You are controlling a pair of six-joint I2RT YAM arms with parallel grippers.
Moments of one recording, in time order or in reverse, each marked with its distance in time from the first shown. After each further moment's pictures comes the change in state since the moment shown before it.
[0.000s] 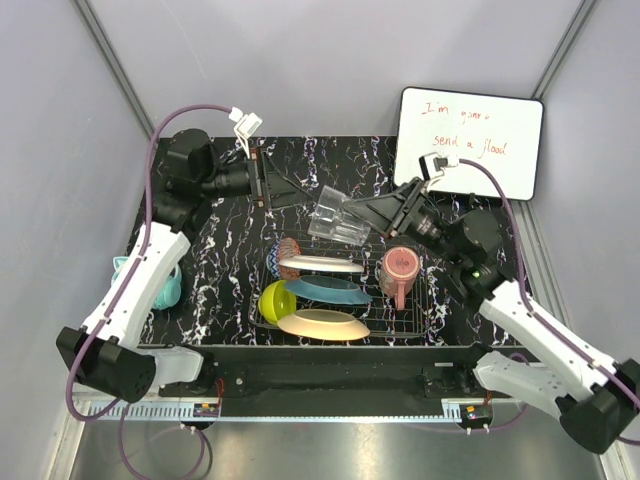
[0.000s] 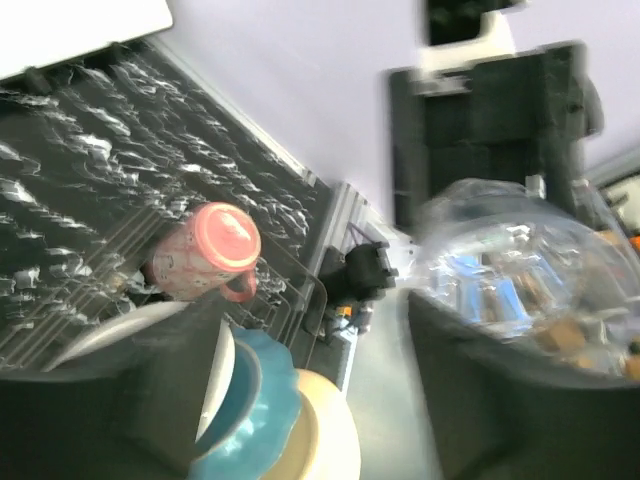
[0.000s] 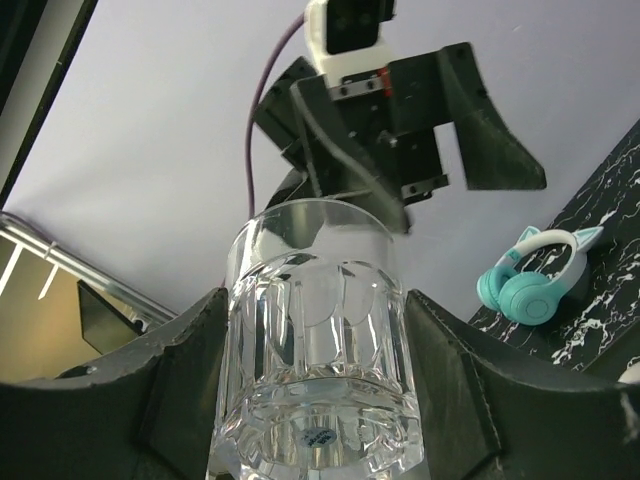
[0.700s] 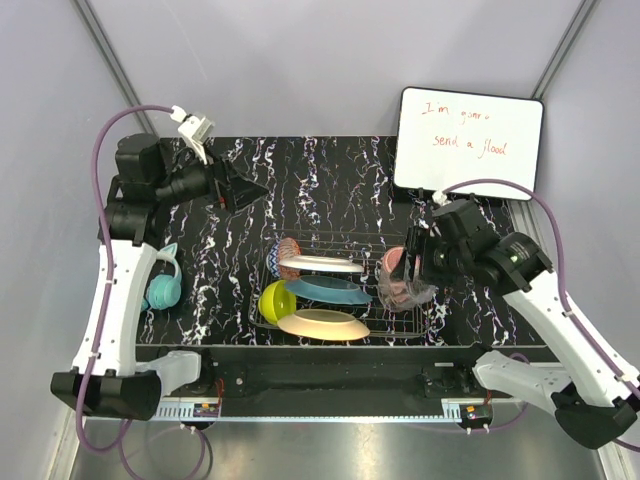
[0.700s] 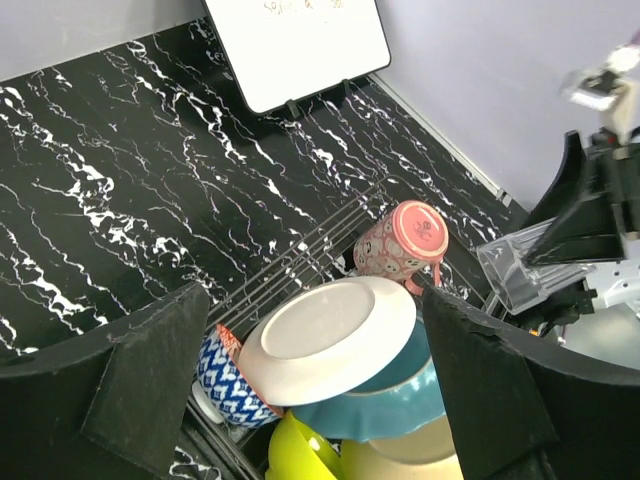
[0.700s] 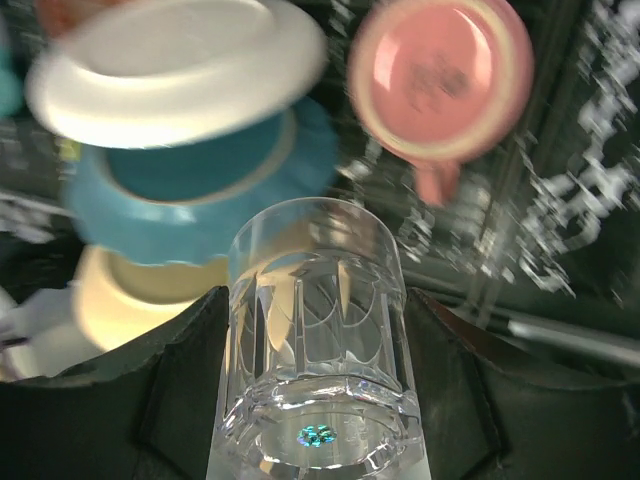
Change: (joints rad) left arm 0.249 -0.093 0.086 -0.348 -0.157 0.452; right arm -0.030 0.015 0.416 -1.628 0.336 -0.542
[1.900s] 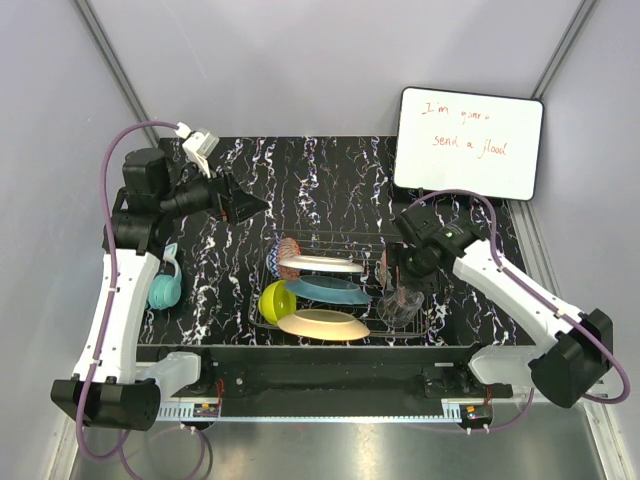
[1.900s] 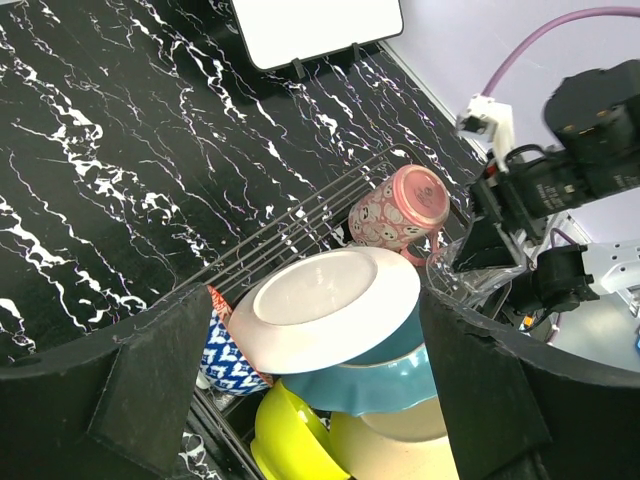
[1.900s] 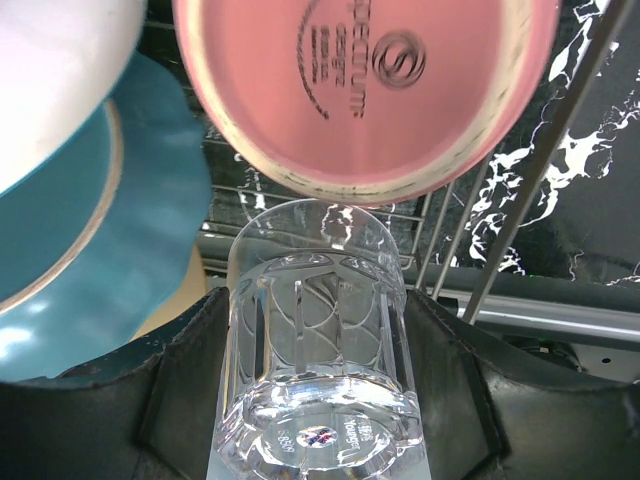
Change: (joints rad) left arm 0.001 -0.069 -0.122 -0.029 -0.026 0.007; right arm 0.000 0.253 -0.172 0.010 0.048 -0.055
